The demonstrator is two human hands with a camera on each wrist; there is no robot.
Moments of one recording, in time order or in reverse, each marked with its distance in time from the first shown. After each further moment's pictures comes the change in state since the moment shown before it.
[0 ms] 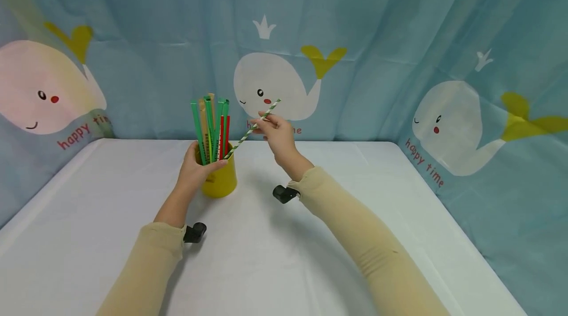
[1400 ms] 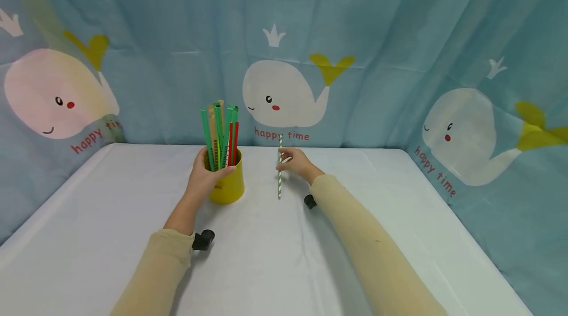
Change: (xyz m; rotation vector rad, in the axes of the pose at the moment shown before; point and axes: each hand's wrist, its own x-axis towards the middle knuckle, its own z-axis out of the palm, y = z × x) left_hand -0.001 -0.004 -0.001 -0.031 -0.008 0.009; right_hand 0.036 0.096 -0.062 -0.543 -0.310 0.205
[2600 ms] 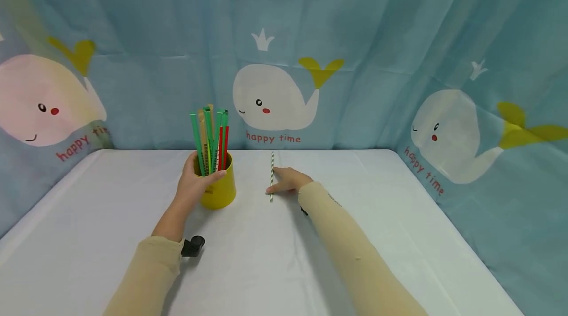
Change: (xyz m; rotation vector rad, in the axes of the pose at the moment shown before) left_hand -0.002 0.000 0.002 0.012 -0.011 0.030; right_hand -0.028 -0.002 0.004 -0.595 -0.233 0.178
